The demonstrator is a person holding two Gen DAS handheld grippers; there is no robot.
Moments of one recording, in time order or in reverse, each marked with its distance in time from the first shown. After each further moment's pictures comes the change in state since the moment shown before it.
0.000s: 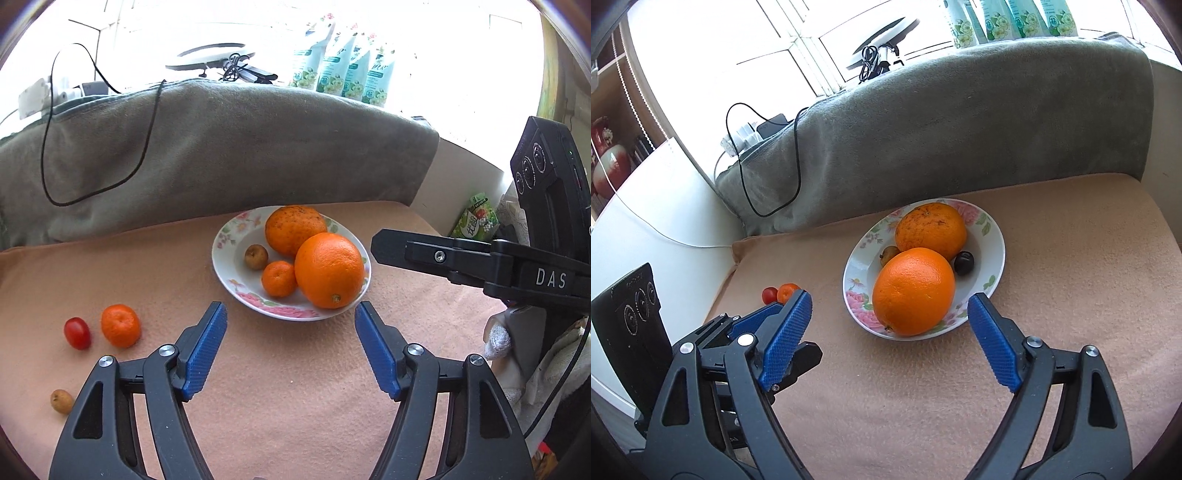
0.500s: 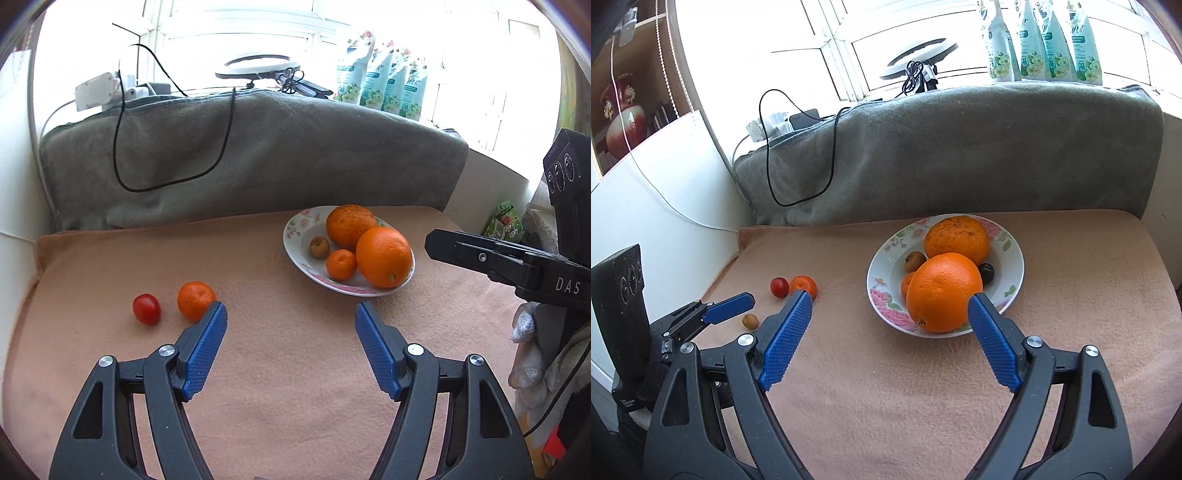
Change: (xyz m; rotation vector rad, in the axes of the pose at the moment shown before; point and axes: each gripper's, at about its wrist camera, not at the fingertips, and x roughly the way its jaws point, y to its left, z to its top) left arm -0.044 0.037 -0.024 -0.033 -0.038 0.135; right arm -0.010 0.040 -0.013 -0.139 -0.047 -0.039
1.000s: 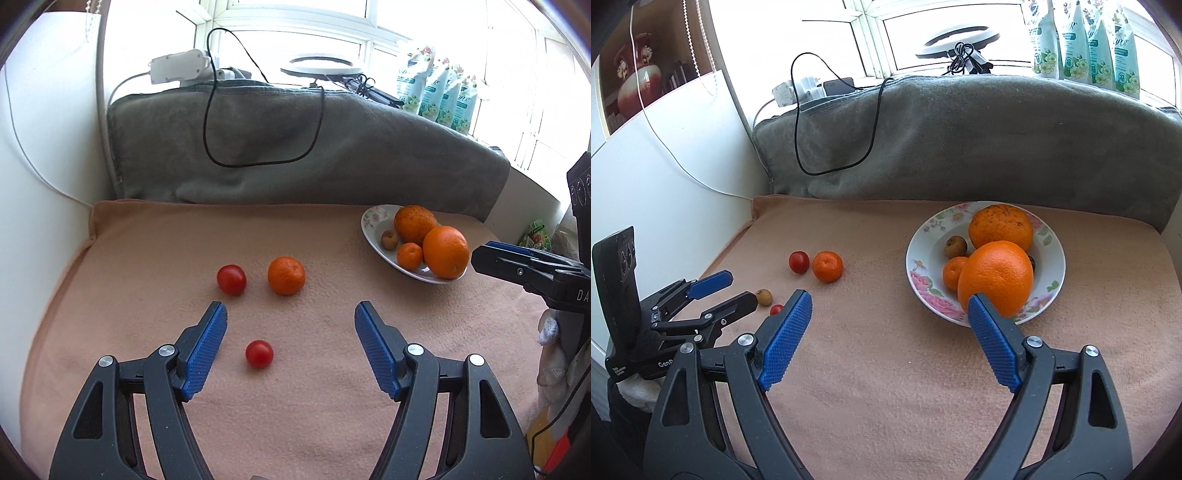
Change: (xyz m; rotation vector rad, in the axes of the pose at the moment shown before) left arm -0.024 0.064 -0.024 -0.100 -0.002 0.120; right arm 0.020 0.043 -0.005 -0.092 0.068 0.034
